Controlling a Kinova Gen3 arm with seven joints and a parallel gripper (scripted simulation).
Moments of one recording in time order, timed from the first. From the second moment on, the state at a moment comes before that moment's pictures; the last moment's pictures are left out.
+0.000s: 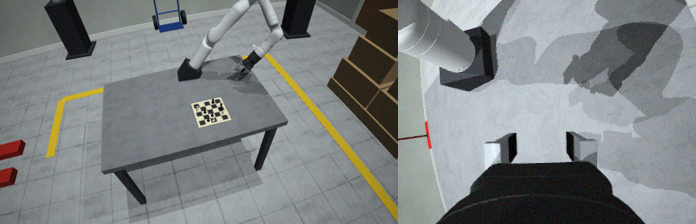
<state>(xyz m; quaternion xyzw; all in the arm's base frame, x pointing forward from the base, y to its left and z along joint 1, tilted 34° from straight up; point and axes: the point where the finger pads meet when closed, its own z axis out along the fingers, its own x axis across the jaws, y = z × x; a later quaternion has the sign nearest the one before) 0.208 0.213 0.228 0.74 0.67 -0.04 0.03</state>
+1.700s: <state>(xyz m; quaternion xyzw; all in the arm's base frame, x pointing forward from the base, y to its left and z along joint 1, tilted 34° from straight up) 0.257 0.194 0.221 0.73 0.68 -0.04 0.02</state>
